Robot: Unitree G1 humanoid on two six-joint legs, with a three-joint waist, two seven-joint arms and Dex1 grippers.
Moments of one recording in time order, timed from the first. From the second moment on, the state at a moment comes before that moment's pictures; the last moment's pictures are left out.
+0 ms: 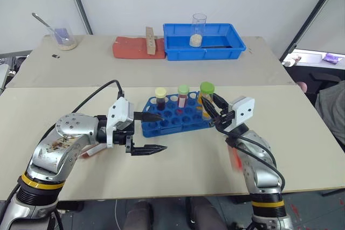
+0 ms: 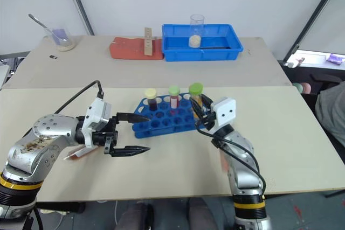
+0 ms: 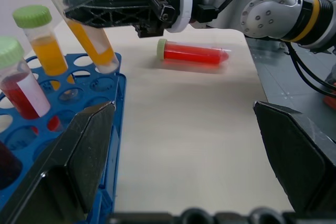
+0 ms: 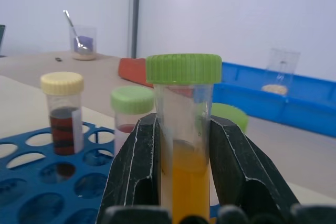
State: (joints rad) left arm -0.31 0.76 -0.02 -0.38 -0.57 0.50 -1.16; right arm -0.22 -0.15 -0.03 -0.16 0.11 0.00 0.45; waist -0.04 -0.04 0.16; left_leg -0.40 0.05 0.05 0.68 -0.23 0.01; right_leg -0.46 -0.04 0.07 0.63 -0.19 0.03
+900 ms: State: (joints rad) left arm -0.32 0.70 -0.04 -0.43 -0.58 0.53 -1.06; right arm -0.12 -0.17 -0.02 -0.09 0.14 -0.07 0.36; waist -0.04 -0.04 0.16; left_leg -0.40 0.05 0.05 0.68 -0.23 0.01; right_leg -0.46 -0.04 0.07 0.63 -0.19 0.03
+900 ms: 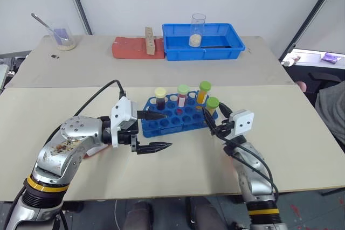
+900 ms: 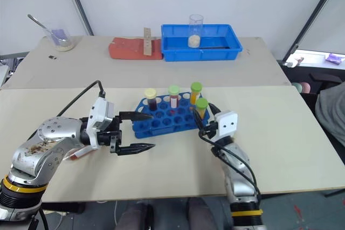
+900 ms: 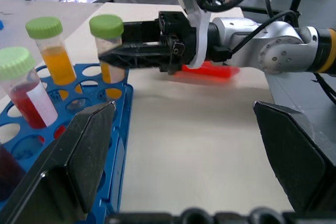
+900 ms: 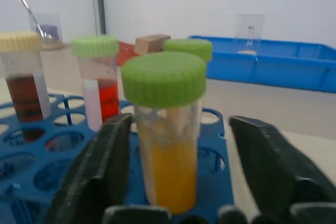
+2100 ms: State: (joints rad) left arm -0.34 0.75 -0.18 -0.46 -0.53 0.41 -1.25; right arm -0.47 -0.86 -0.06 -0.28 0.95 1.61 0.09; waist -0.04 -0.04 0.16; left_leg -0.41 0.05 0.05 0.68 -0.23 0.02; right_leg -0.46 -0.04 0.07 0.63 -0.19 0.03
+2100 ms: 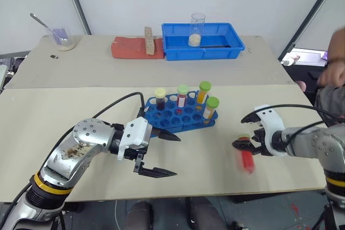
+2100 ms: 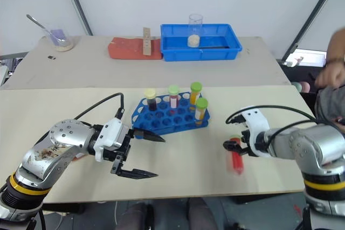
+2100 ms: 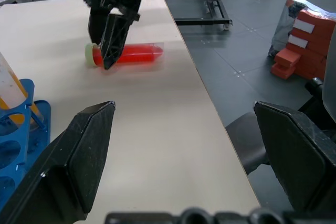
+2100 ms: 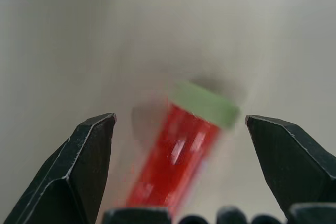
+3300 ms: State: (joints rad) left arm -0.21 0.76 0.09 -0.37 -0.56 0.42 -1.14; right arm -0.38 -0.68 -0.02 -0.69 1.07 0.94 0.29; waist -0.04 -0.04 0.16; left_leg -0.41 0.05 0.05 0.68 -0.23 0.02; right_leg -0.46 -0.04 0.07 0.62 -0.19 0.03
